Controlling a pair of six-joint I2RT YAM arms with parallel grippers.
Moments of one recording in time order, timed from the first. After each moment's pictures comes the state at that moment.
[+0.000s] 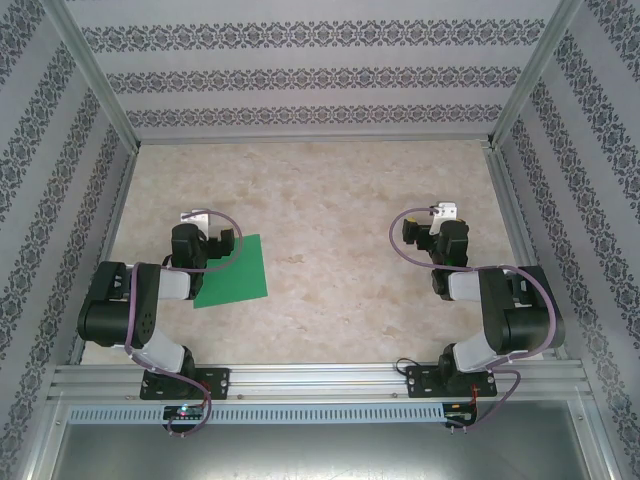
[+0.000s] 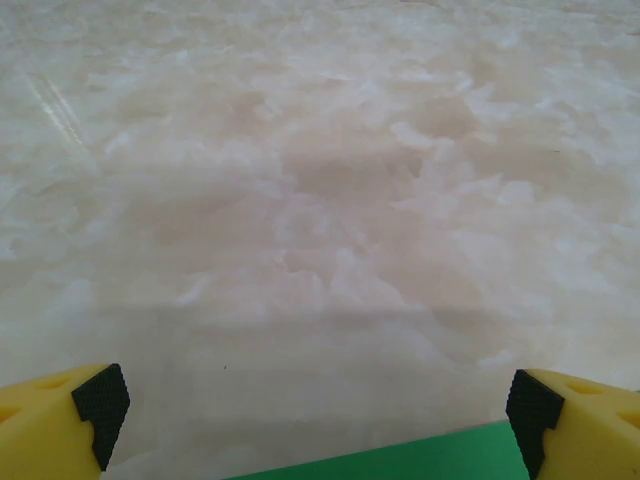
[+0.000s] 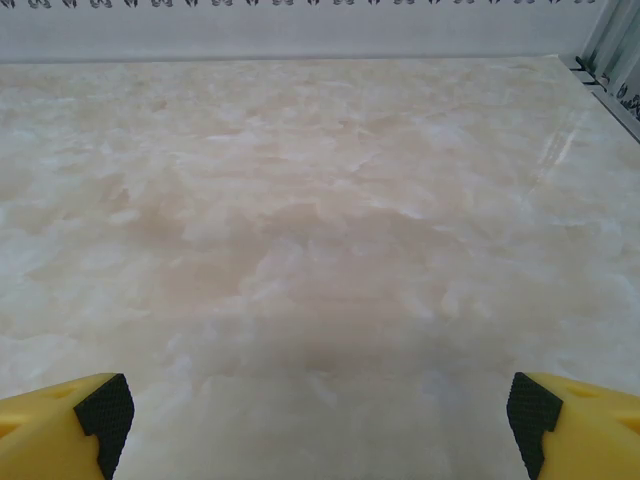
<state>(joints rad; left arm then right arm) 0.00 1.57 0.41 0.67 -0.05 -0.02 0.03 1.52 0.38 0.76 0.03 0.04</state>
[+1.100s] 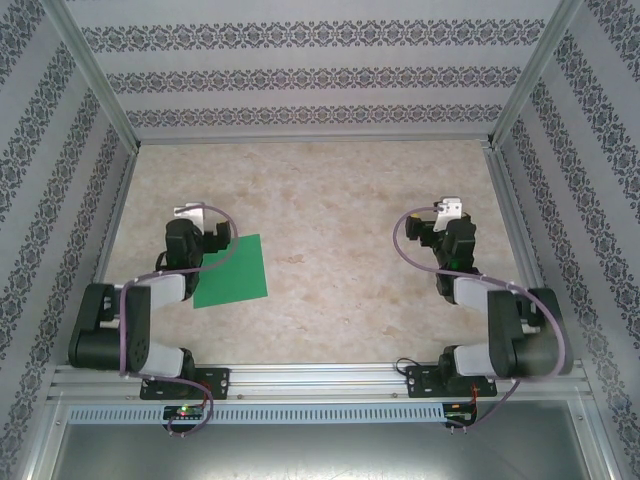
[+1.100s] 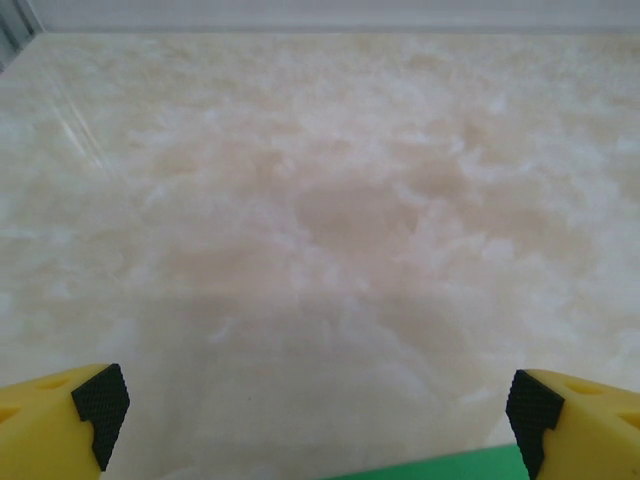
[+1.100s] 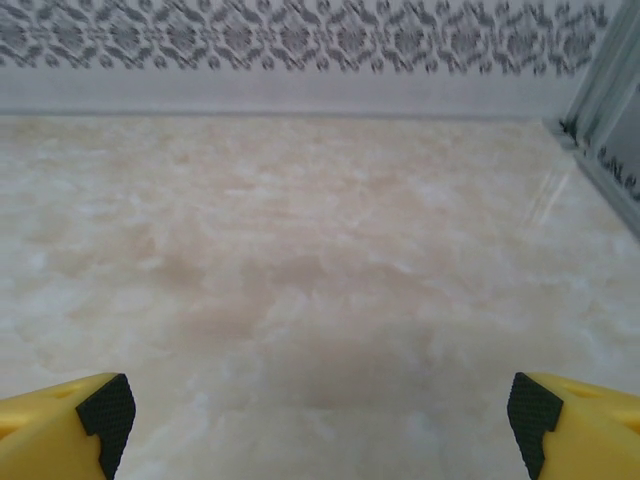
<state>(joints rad) 0.00 1.38 0.45 0.50 -0.07 -0.05 0.04 1.34 0.38 0.66 0.01 0.00</state>
